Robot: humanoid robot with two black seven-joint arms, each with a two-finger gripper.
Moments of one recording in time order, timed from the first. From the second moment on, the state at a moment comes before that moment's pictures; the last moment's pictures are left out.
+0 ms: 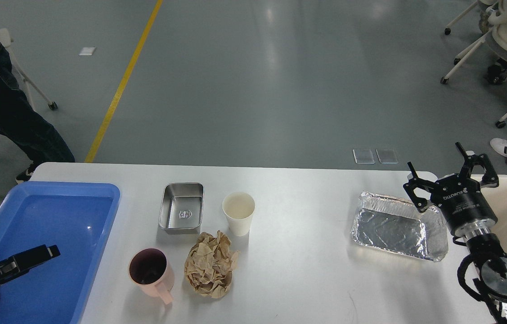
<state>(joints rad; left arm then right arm) -0.13 1.31 -0.55 -1.76 0.98 0.01 0.02 0.05 -0.29 1.51 1.34 -0.01 0.26 0.03</state>
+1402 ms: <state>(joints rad) -0.66 0.93 -0.05 -1.57 1.19 -0.10 0.02 0.04 -0.27 1.51 1.34 -0.05 0.28 0.03</state>
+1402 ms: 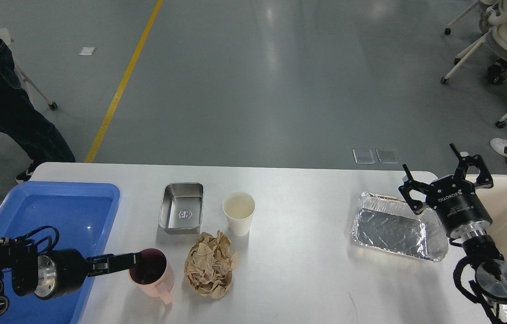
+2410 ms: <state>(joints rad) -0.66 0.81 0.03 -1.45 1.30 -0.10 0.03 0.03 -0.27 1.52 1.35 -0.05 0.28 0.03</state>
